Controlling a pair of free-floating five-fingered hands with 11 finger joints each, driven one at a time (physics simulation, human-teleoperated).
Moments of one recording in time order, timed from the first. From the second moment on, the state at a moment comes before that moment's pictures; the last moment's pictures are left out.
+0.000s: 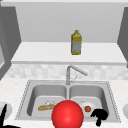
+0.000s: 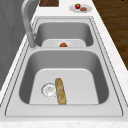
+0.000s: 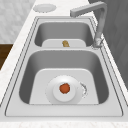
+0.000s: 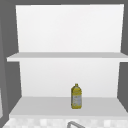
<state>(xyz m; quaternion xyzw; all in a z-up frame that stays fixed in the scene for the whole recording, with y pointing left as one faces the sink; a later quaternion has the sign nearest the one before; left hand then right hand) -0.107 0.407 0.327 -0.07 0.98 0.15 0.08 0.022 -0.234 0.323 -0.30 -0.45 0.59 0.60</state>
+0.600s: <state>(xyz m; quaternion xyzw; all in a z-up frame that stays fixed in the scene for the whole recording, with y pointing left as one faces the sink) -0.117 0.396 0.340 -0.07 0.98 0.17 0.08 0.022 -0.234 0.323 -0.30 -0.45 0.59 0.60</state>
